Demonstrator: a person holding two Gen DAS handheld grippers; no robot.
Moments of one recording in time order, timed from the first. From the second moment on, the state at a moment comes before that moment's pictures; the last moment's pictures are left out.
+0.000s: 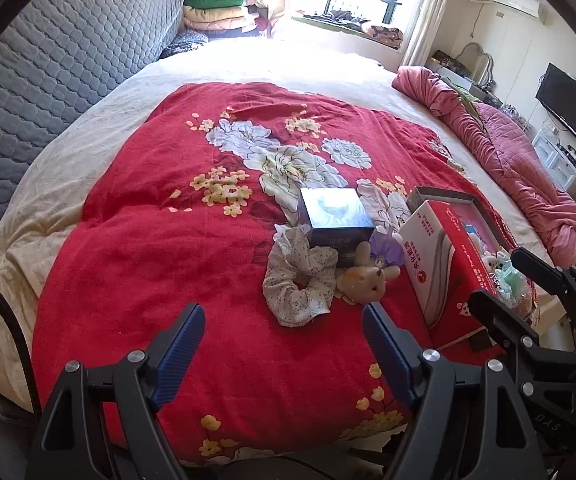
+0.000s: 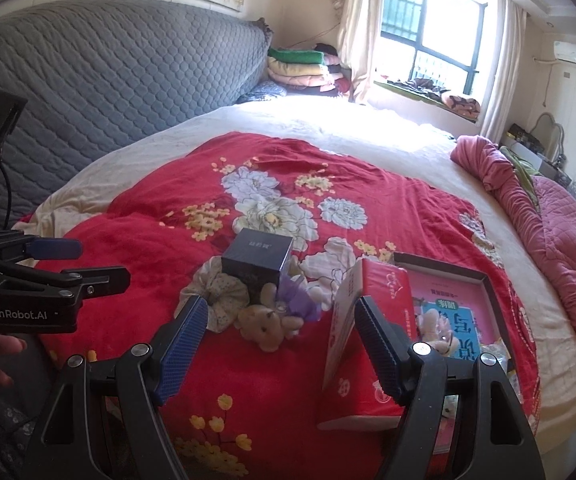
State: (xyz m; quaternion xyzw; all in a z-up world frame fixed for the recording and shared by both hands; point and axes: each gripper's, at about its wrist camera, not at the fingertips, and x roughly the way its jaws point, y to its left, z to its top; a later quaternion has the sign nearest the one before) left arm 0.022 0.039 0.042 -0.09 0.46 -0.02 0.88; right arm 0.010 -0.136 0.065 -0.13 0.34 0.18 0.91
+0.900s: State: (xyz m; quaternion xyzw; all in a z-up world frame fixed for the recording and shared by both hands) left arm 0.090 0.051 -0.045 -0.13 0.53 -0.02 0.84; right arm 0.051 -0.108 -0.028 -0.18 0.39 0.18 0.89
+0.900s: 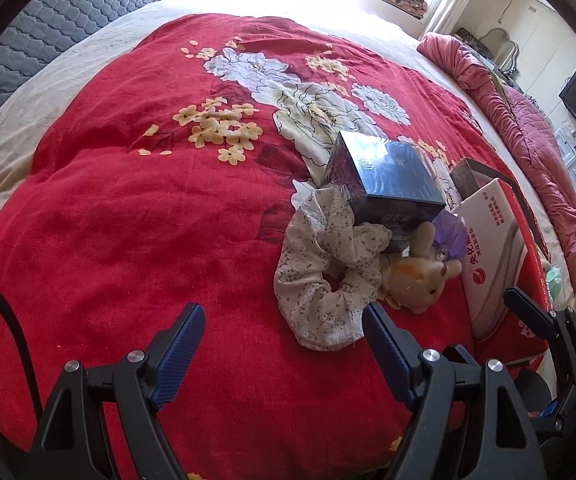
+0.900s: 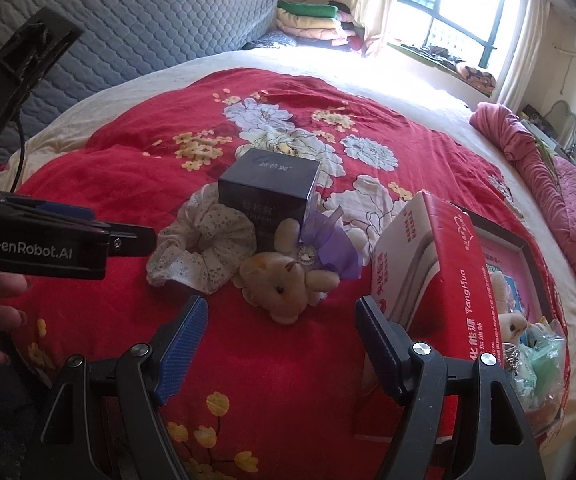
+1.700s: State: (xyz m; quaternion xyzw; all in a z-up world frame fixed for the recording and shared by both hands) left arm 0.129 0.057 -0.081 -0.14 0.54 -0.04 0.83; right arm 0.085 -0.072 -0.080 -0.31 0.35 0.14 0.87
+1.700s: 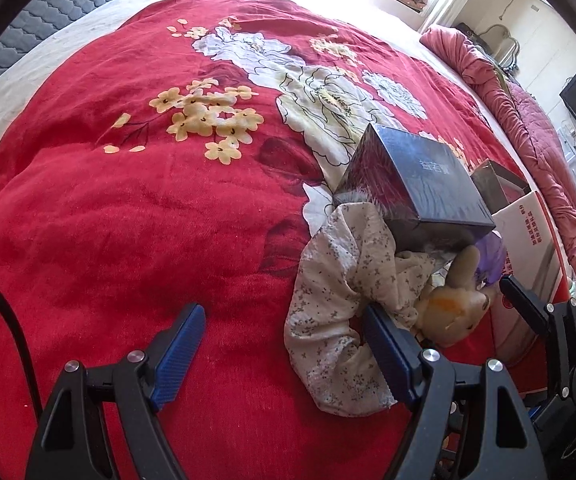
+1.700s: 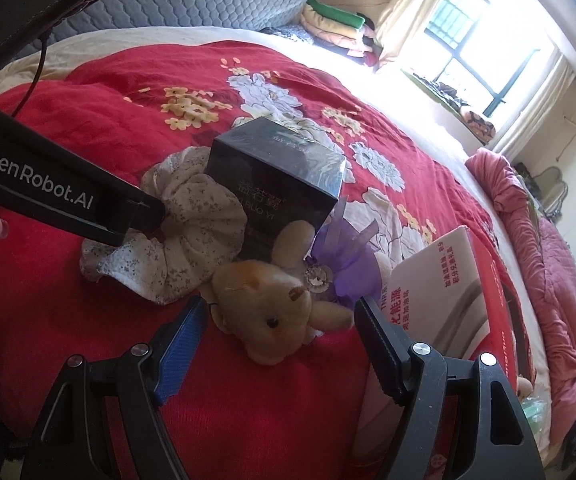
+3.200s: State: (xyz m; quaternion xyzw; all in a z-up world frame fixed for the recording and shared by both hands) left arm 0.125 0.018 -0.074 -0.08 0.50 -0.07 0.86; right arm 0.087 -0.091 -0.055 -0.23 0.33 0.16 0.90
